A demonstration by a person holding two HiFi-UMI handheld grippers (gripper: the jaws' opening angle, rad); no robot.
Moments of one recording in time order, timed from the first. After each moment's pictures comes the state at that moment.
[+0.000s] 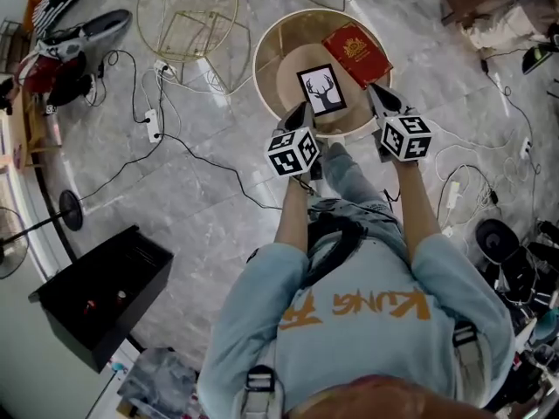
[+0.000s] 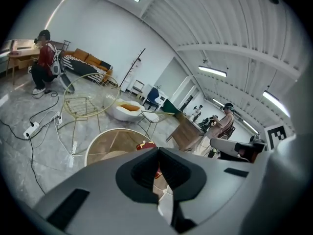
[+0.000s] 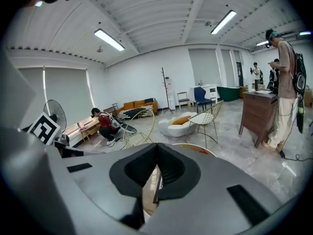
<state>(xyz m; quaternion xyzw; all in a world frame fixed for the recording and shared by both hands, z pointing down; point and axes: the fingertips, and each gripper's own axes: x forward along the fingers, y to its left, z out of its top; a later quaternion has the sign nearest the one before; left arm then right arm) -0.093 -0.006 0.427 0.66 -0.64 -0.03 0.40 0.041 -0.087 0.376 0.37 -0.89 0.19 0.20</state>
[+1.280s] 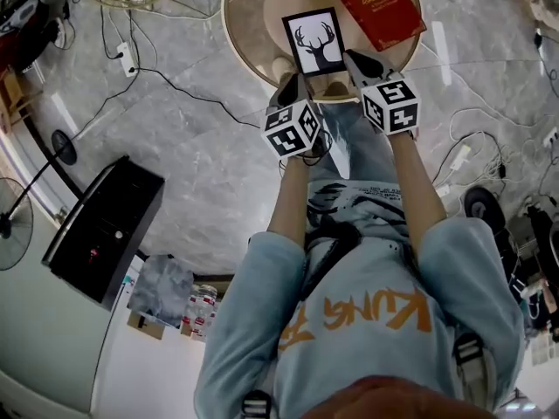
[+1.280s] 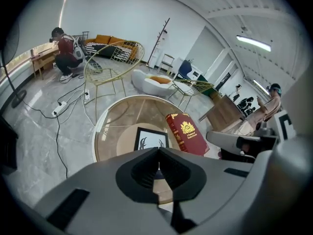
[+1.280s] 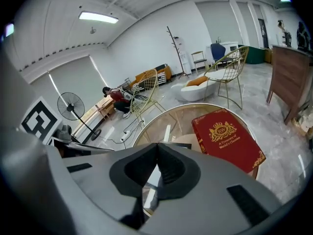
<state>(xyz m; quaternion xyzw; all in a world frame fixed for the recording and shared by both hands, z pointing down) -0.065 -0.087 0.633 0.49 -0.69 0.10 0.53 0.014 -0.180 0.608 0.21 -0.87 0.30 0.34</state>
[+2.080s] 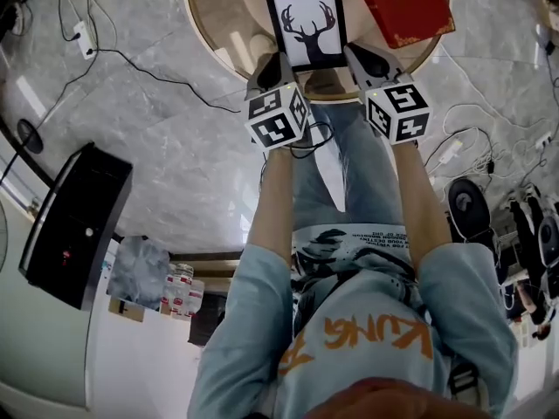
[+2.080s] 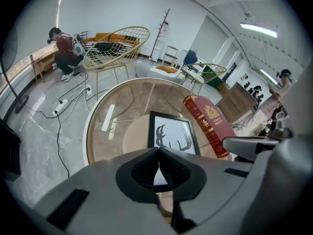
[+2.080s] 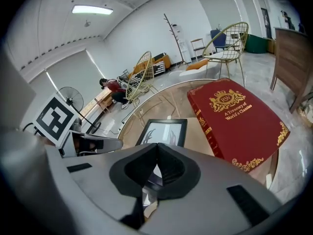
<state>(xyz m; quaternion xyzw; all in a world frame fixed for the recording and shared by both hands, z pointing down) -0.082 -0.095 0.770 0.47 -0.69 0.14 0.53 0.024 -0.173 0.738 0.19 -0.85 0.32 0.38</state>
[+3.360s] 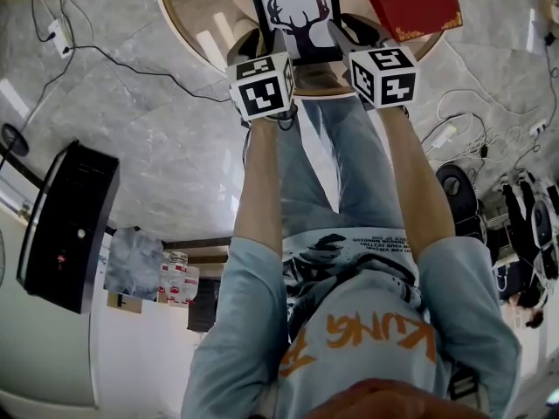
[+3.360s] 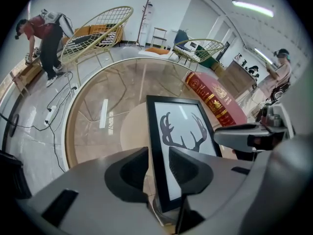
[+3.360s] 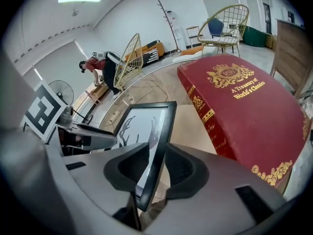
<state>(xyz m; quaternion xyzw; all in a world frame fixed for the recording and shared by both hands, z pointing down) -0.089 -0.116 0.836 0.50 -0.63 0.24 0.55 0.018 -0.194 0.821 0.20 -0.81 0.34 0.43</state>
